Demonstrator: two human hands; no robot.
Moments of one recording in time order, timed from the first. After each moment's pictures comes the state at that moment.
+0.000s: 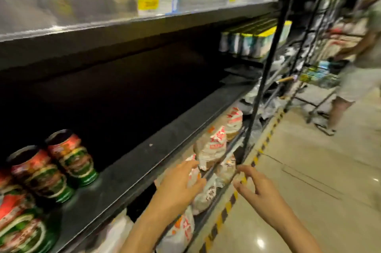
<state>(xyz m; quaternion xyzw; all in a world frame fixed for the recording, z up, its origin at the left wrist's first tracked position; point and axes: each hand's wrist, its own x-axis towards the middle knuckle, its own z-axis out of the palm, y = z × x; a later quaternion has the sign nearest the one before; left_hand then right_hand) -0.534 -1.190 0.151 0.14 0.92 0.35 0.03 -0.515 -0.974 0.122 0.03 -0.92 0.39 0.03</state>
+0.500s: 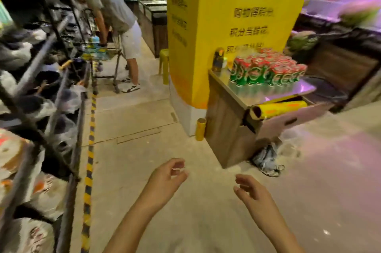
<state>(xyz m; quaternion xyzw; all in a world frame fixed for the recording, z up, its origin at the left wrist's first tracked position) -0.299 -0.790 0.098 0.46 0.72 0.40 0.34 -0.069 -0.718 0.068 -0.52 -0.70 0.44 0.22</state>
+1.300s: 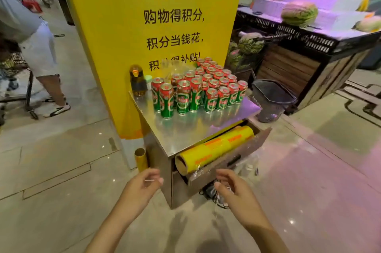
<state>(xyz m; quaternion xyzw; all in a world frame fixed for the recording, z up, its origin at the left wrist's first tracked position) -0.164 -0.340 0.067 0.44 0.71 0.39 0.39 0.074 -0.291 0.073 -0.53 -0.63 0.49 0.29</state>
